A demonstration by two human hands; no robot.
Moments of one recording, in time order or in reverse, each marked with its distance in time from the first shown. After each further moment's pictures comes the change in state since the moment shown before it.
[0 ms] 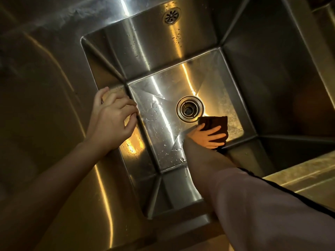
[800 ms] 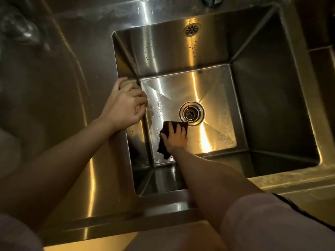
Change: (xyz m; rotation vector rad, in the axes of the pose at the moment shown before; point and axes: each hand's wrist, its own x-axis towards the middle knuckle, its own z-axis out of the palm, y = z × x) left_hand 0.000 0.005 -0.005 0.030 0.006 -0.036; right_hand -0.061 -0.004 -0.096 -0.514 -0.797 -1.016
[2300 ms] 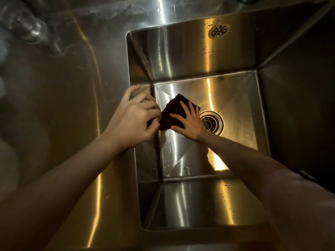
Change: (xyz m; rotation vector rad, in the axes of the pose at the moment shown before) left_hand 0.000 -0.004 0.005 -0.003 -0.003 0.001; right_hand 0.153 0.027 -0.024 -0.387 0.215 -0.700
